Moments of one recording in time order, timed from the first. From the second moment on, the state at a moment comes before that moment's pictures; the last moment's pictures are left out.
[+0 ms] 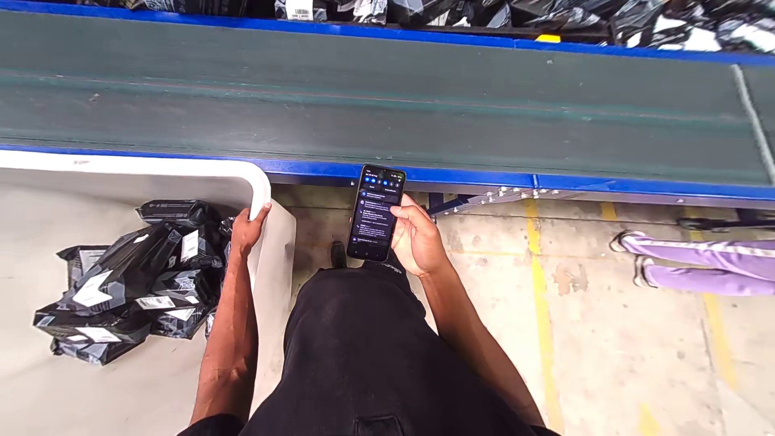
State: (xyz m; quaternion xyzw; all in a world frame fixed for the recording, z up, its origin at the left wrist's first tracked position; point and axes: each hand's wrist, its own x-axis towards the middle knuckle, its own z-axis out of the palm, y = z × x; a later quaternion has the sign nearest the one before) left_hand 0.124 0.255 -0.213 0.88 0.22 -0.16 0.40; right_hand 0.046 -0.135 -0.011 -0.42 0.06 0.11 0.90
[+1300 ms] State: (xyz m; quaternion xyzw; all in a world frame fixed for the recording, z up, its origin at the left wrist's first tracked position) left_hand 0.125 0.258 -0.204 0.87 0.22 -0.17 0.41; right_hand 0.047 -0.131 -0.003 -0.46 0.08 0.11 0.88
